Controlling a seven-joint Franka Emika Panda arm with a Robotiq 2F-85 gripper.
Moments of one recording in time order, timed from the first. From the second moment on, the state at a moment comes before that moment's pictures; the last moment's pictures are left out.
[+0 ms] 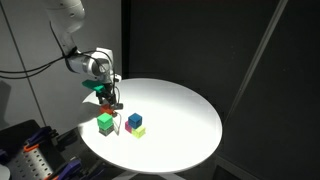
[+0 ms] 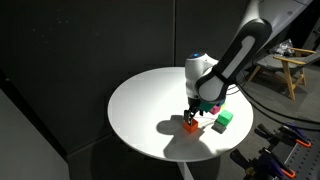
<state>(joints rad) 0.24 0.54 0.02 -2.21 -0.11 2.64 0.30</state>
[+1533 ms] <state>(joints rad) 0.25 0.58 0.01 -2.18 -0.11 2.64 0.30</state>
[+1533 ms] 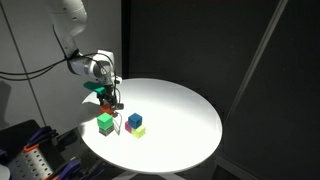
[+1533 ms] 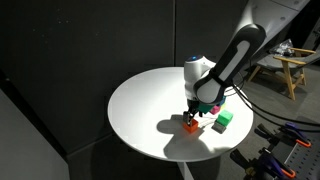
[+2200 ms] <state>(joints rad) 0.26 0.58 0.01 -2.17 -0.11 2.63 0.30</state>
